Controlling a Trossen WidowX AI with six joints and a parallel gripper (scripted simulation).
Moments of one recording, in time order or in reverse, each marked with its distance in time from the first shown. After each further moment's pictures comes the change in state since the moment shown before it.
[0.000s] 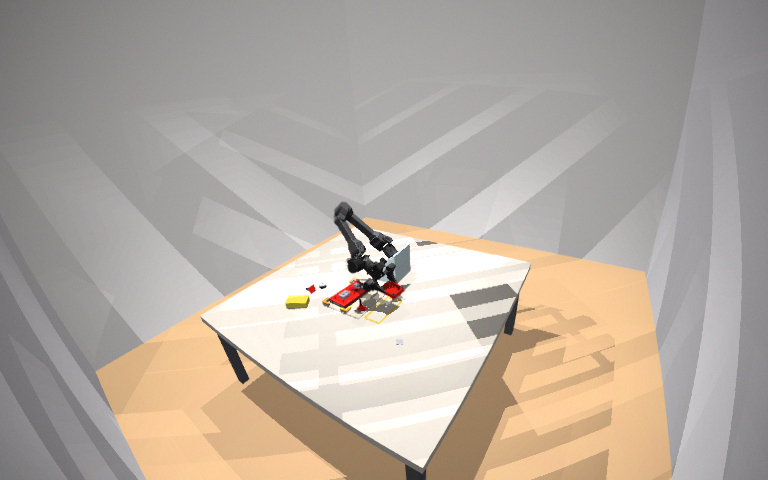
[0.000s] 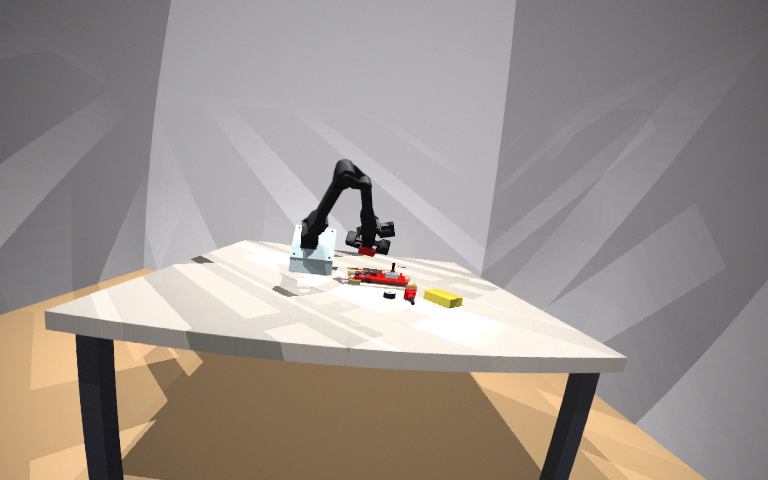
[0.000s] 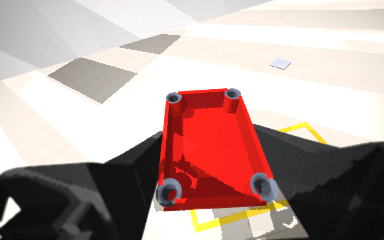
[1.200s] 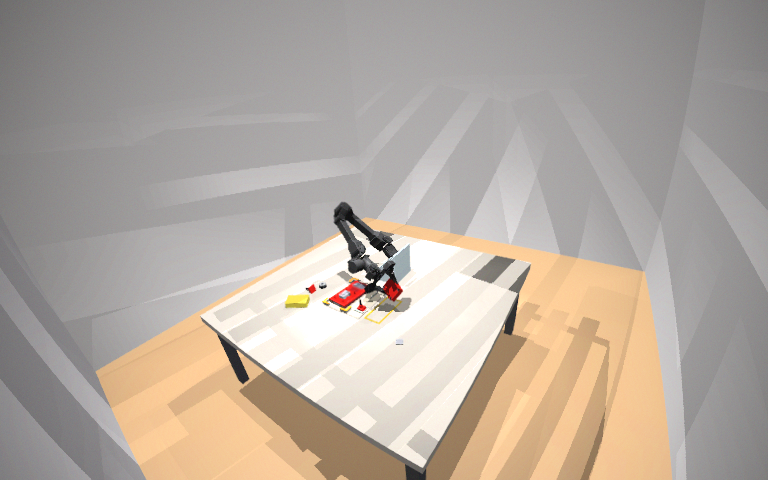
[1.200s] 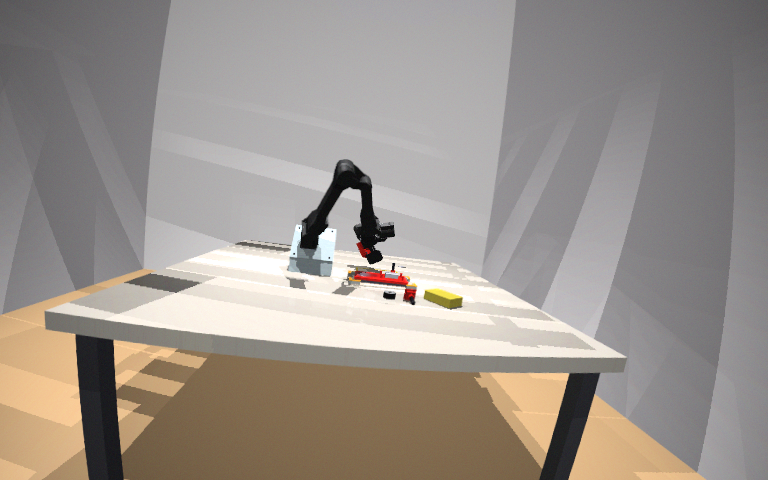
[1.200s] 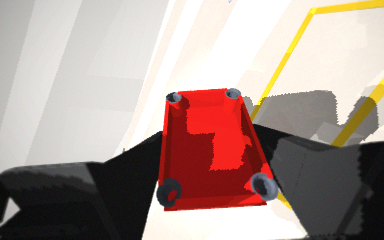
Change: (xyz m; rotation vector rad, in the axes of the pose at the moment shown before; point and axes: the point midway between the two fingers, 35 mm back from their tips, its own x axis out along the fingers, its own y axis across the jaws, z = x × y) arm 0.001 0.001 -0.001 0.903 0.003 0.002
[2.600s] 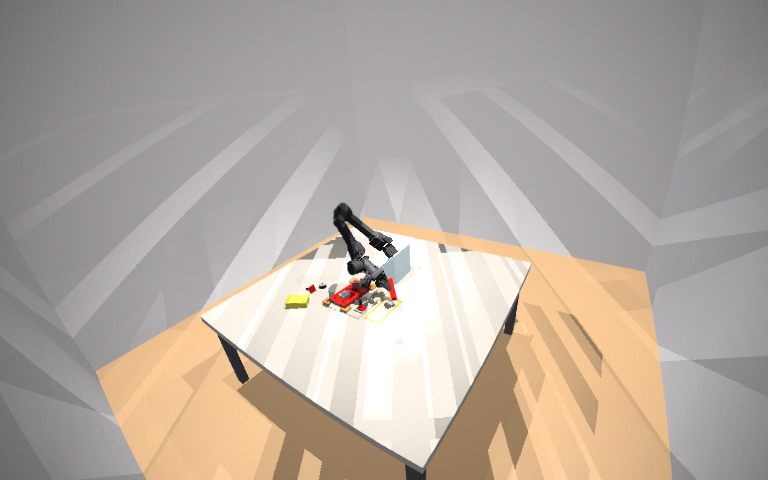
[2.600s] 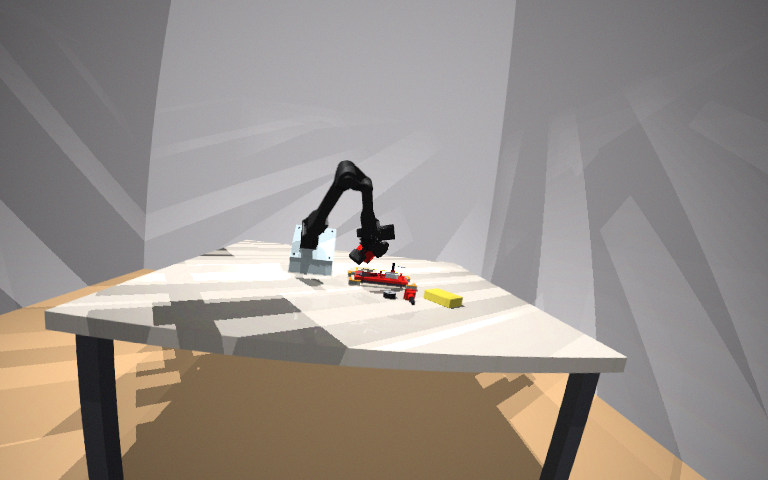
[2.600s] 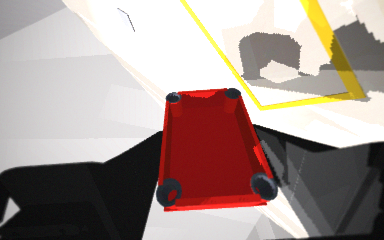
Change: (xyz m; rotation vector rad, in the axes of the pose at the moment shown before) arm 0.001 -0.009 -0.002 1.114 -0.007 -0.005
